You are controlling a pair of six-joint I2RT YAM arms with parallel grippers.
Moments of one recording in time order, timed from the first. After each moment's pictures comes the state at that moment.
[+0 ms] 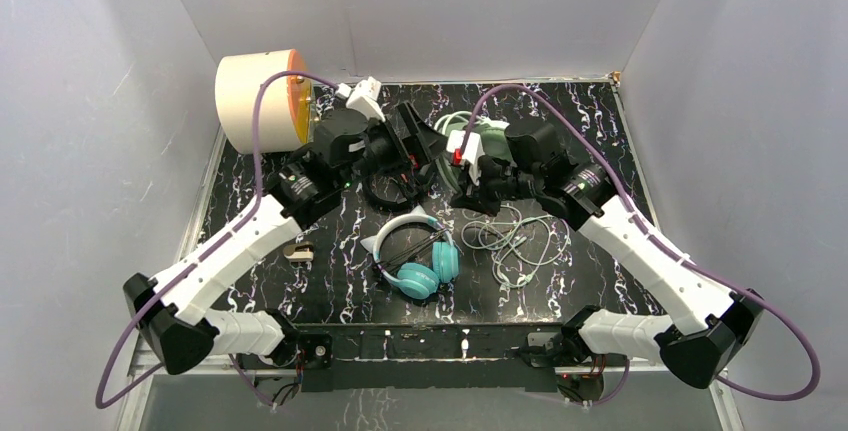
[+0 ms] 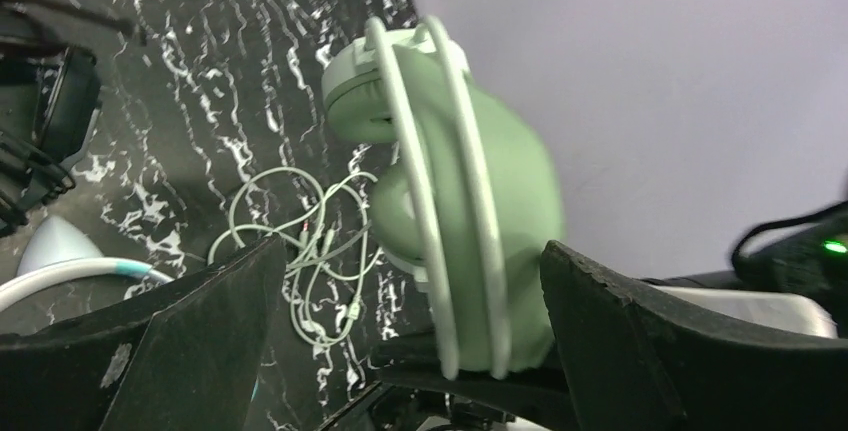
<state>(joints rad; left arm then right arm) -0.77 1.23 1.32 -0.33 0.00 -0.87 0.72 1.16 1.26 -0.70 -0.52 -0.41</state>
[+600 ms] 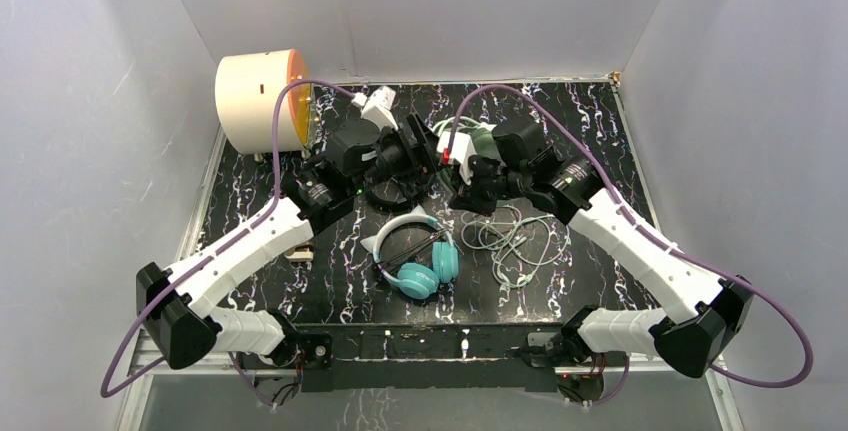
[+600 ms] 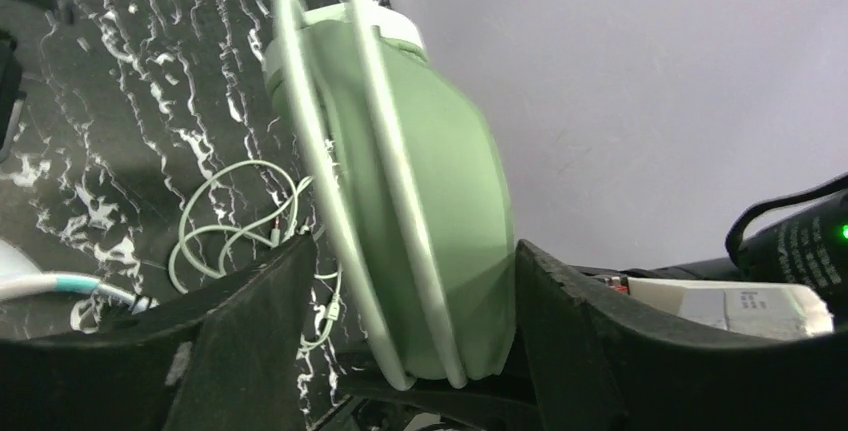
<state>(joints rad) -0.80 1.28 1.22 -0.18 0.02 -0.90 0.75 1.22 1.29 -0.75 -0.46 -0.41</state>
